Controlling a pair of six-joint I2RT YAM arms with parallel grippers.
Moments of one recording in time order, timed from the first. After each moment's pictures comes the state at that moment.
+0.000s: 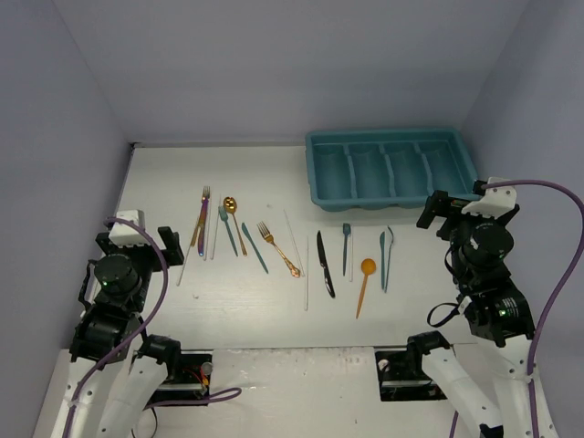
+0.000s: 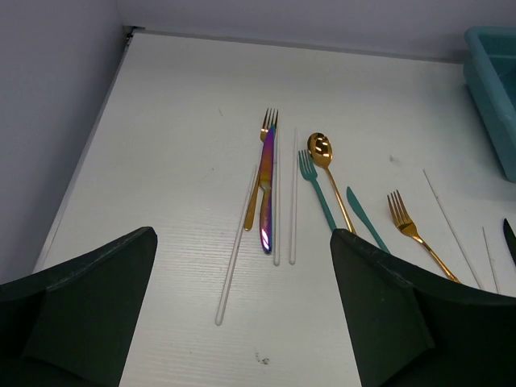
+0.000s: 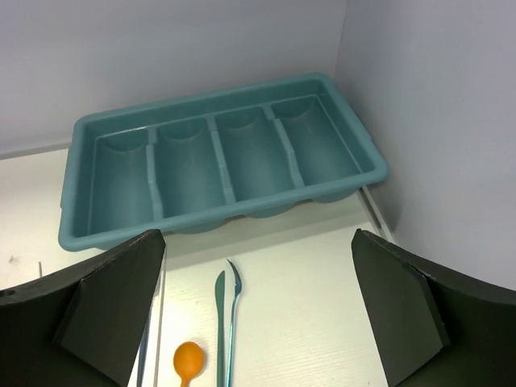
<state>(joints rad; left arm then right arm) -0.23 0.44 0.76 -0.54 -0.28 -0.12 0.22 0.62 1.00 -0.48 0.41 0.08</state>
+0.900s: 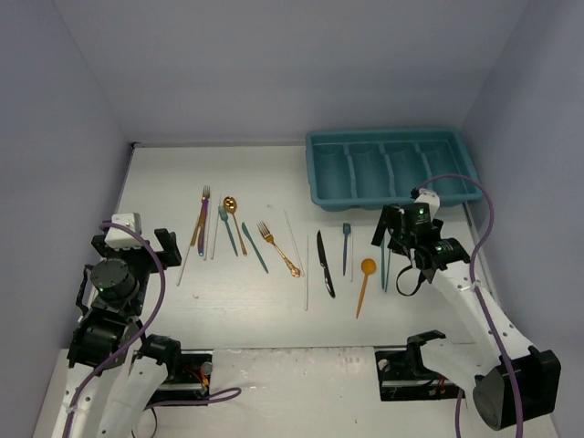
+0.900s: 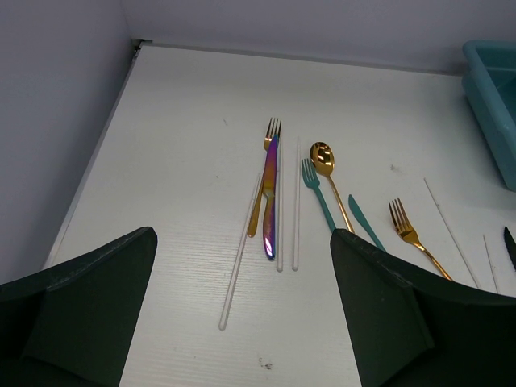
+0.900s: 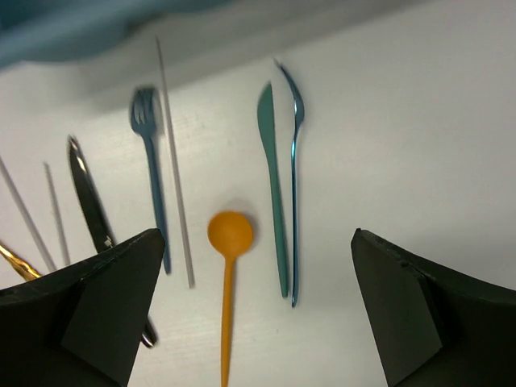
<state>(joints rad) -0.24 0.40 0.76 -0.54 -0.30 -0.11 0.25 1.00 0.80 -0.55 0.25 0.43</state>
